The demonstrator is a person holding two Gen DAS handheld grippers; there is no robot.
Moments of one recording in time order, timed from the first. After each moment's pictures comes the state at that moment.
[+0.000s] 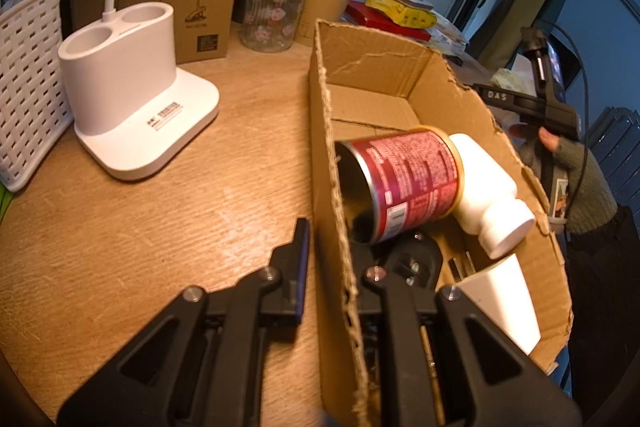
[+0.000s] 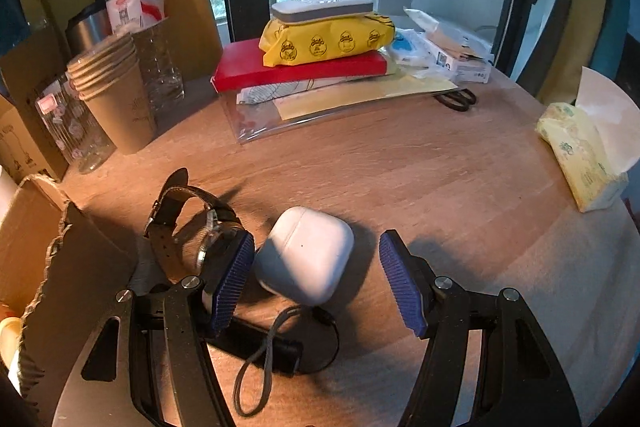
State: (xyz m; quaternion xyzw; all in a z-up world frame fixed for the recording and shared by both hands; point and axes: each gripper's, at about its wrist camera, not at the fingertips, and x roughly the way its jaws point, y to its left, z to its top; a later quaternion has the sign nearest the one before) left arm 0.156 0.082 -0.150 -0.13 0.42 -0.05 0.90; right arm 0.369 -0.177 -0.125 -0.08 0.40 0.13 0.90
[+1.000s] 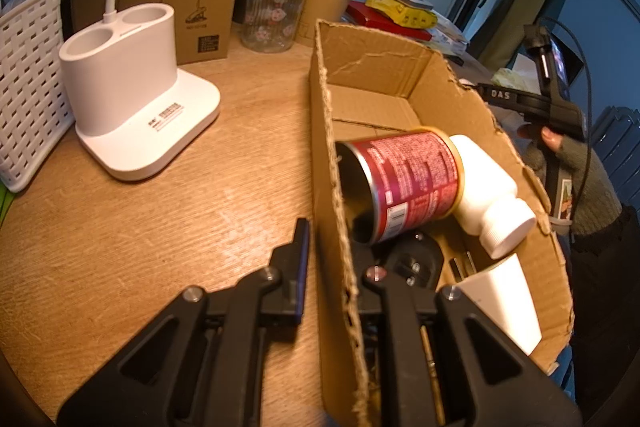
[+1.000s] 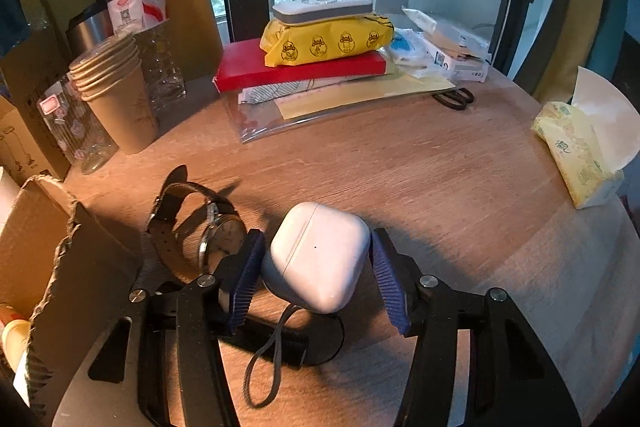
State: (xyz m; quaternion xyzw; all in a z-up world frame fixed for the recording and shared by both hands) left arm 0.156 0.082 -0.150 -0.13 0.42 -0.05 0.90; right arm 0.361 -0.178 -0.120 -0.07 0.41 0.13 0.90
